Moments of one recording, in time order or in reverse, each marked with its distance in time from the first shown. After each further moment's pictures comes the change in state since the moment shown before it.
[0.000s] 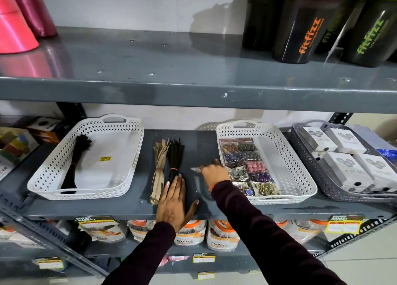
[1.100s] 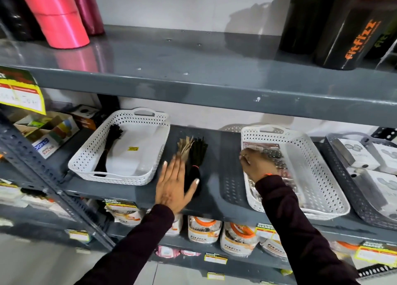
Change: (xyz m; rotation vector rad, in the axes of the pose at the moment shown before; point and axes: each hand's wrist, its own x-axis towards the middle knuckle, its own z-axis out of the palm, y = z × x) left_hand 0.005 -0.032 -0.057 0.004 0.233 -0.088; right_hand -0.010 0.050 -0.042 0.368 0.196 0.161
